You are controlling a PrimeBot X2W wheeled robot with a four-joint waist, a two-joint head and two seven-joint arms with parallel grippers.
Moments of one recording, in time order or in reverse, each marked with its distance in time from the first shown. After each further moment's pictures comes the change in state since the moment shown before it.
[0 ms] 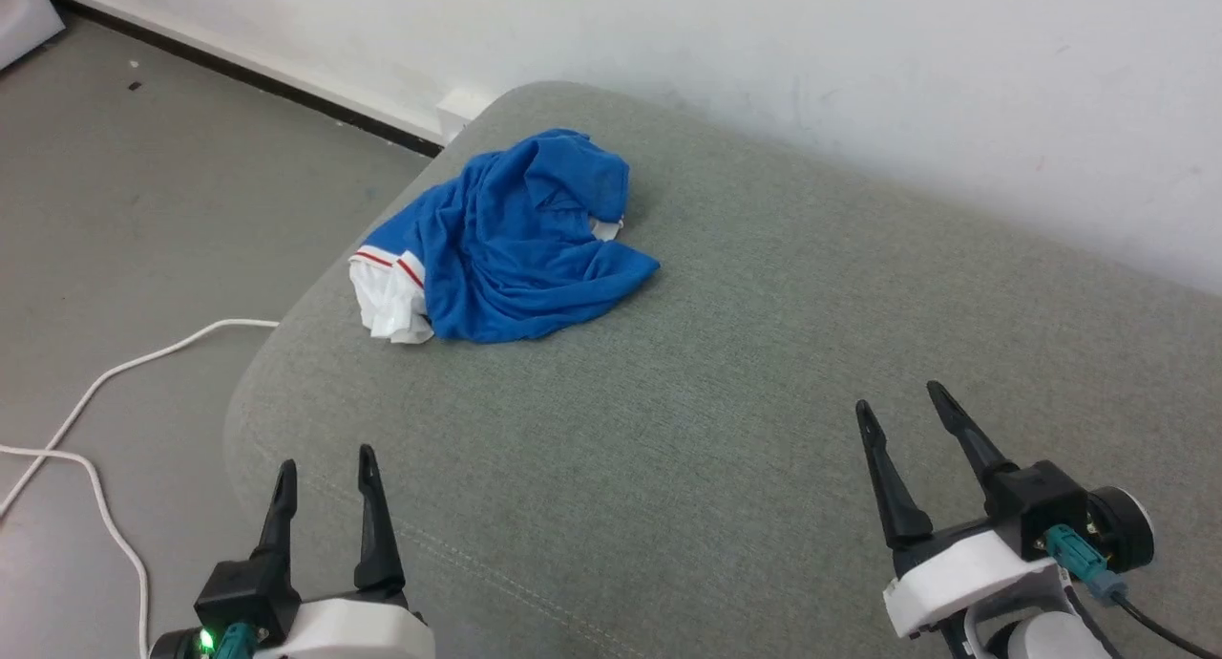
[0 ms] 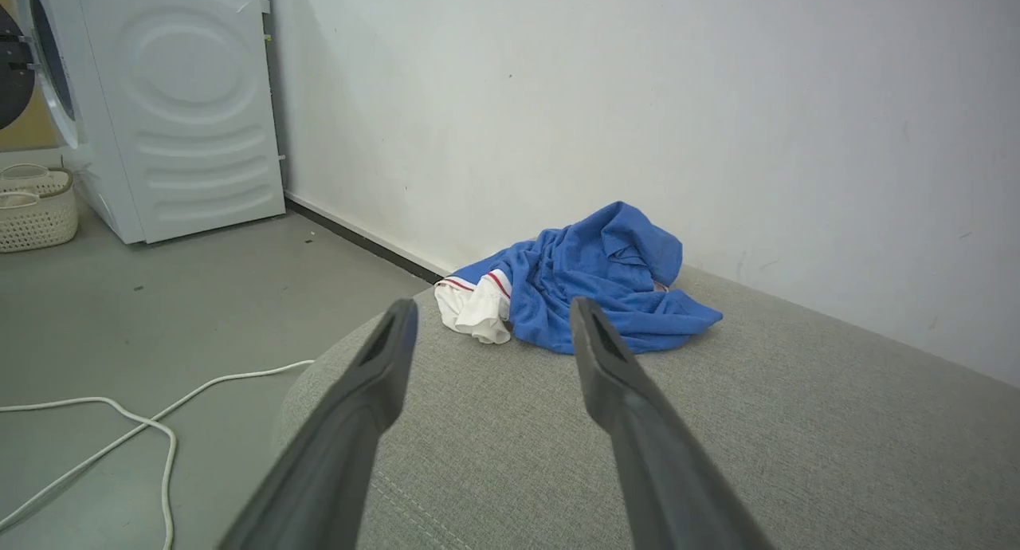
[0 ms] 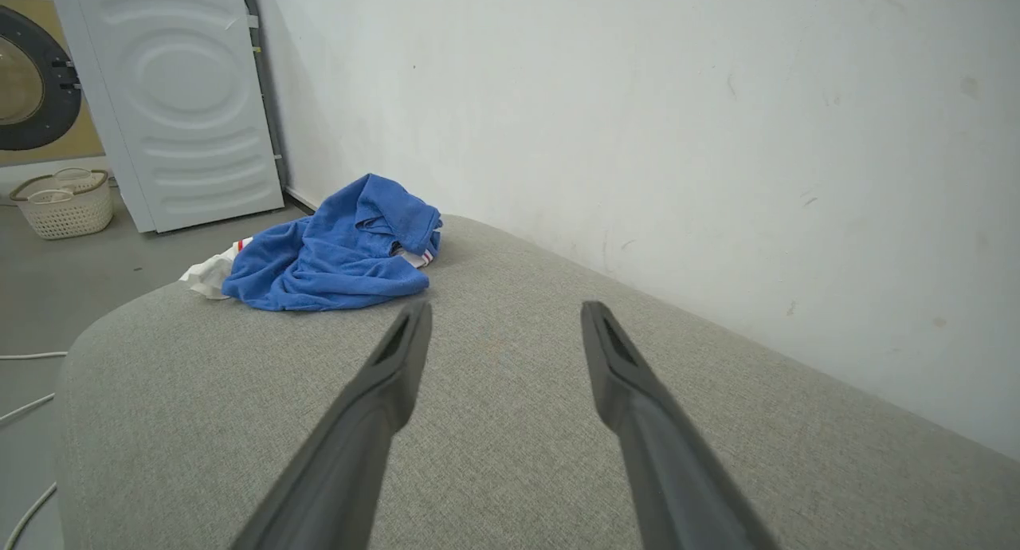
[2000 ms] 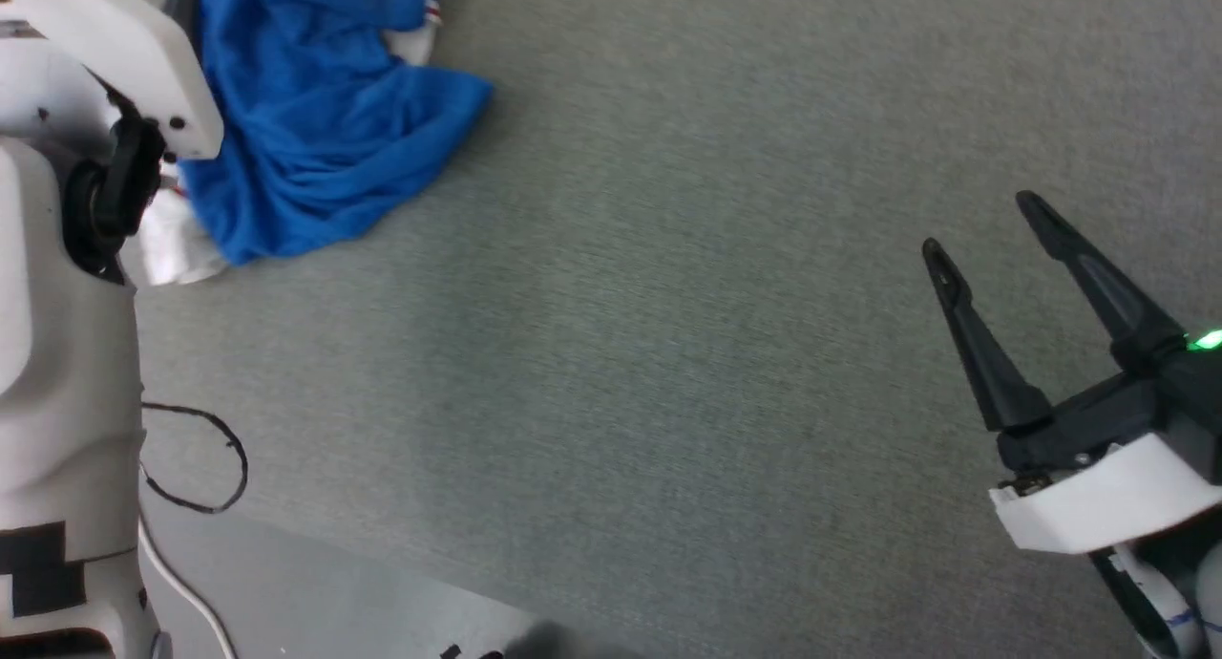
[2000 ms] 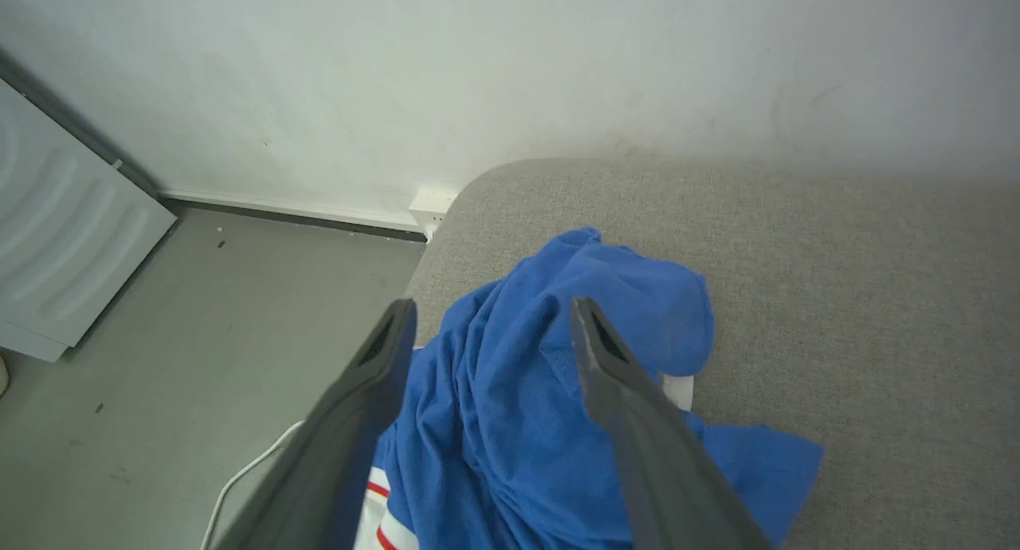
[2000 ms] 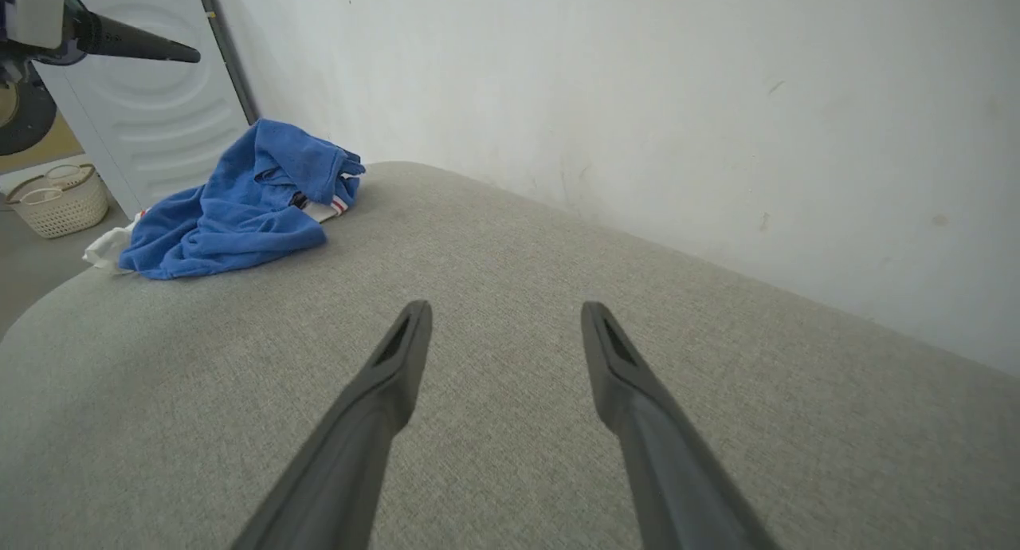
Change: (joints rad) left arm -0.970 0.295 0.016 0.304 -0.067 -0.144 0.706; right arm -0.109 -0.266 0.072 -0.555 0.163 0.000 0.330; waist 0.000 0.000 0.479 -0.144
